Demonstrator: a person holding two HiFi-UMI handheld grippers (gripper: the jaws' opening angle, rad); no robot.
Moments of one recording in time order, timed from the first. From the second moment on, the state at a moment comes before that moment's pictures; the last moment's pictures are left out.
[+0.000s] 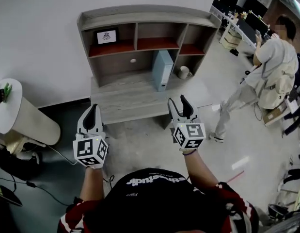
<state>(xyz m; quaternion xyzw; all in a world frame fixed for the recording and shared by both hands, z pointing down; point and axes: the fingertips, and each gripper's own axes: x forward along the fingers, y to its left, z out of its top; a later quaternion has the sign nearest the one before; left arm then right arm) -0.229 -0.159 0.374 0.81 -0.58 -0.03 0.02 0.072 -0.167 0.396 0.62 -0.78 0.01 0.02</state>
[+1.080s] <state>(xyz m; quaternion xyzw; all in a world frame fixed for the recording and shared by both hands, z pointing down) -0.145 -0.169 0.366 0.82 -0.57 -0.03 0.01 0.124 -0.162 0.358 0.59 -0.81 -0.01 -0.01</state>
